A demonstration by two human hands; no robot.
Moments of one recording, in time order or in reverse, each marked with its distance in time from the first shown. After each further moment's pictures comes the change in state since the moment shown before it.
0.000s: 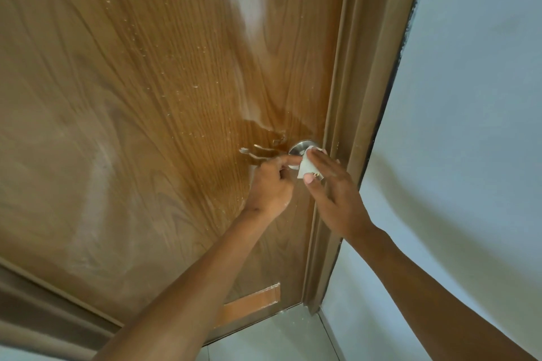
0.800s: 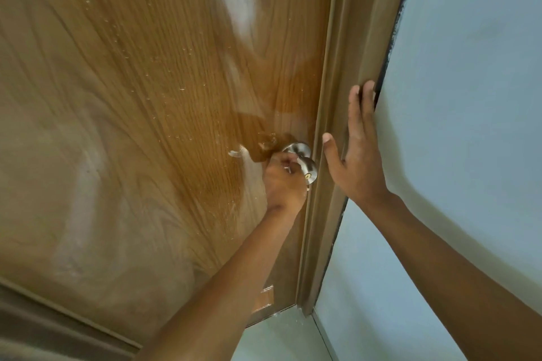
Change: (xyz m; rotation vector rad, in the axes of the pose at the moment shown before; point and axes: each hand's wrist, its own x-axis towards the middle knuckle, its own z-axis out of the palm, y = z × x) left_hand 0.012 0.020 0.049 -0.209 0.269 -0.380; right_hand 0.054 -0.005 -0.047 -0.276 0.280 -0.222
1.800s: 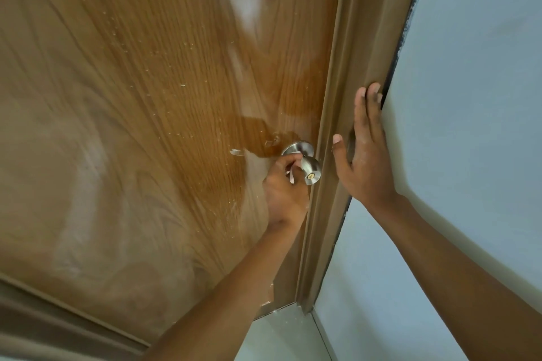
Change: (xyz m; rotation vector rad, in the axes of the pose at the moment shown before) left_hand -0.011 -0.015 -0.003 -0.044 0.045 0.203; right_hand -0.003 0.019 0.005 -0.077 0.012 -0.086
